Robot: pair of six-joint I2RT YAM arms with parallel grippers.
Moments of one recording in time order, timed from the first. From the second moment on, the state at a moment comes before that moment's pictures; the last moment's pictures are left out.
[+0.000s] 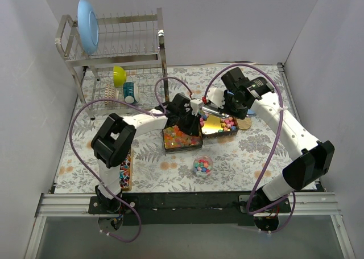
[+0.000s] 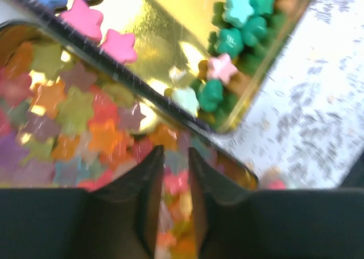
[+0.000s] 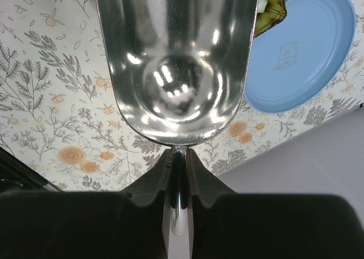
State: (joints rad) left arm -0.70 1.94 1.27 -0.19 0.39 -0.17; right arm 0.54 1.52 1.59 -1.26 0.07 -0.77
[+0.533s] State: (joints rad) left arm -0.49 1.44 1.15 -0.28 0.69 -0.19; right arm 0.57 1.51 1.46 -1.18 0.01 -0.97
